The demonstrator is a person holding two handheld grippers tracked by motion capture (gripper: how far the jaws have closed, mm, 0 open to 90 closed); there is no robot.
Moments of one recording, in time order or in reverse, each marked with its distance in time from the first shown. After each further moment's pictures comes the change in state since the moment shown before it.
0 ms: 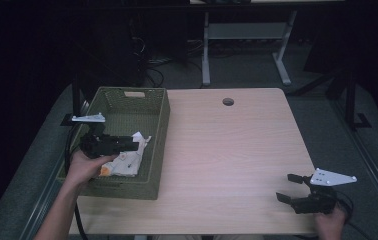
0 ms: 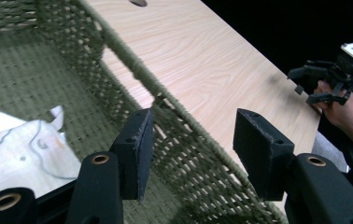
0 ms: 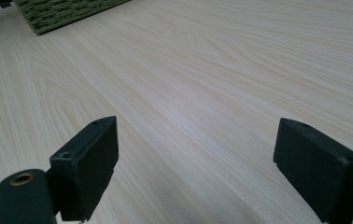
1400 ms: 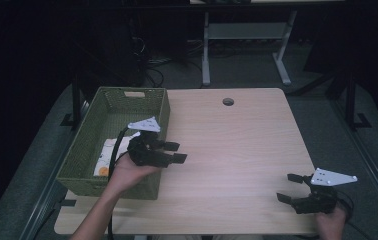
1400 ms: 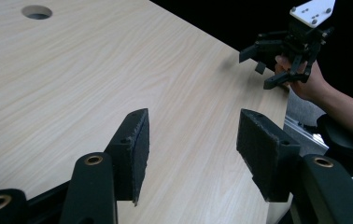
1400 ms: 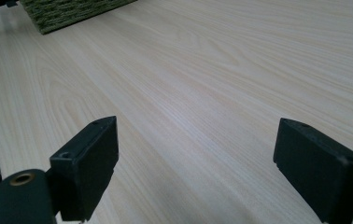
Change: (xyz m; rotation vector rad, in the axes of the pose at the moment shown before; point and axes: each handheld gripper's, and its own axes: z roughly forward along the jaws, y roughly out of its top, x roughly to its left) left arm -0.100 0.025 0.086 0.079 -0.088 0.222; right arm -0.001 0.001 -0.001 -0.001 0.016 -0.017
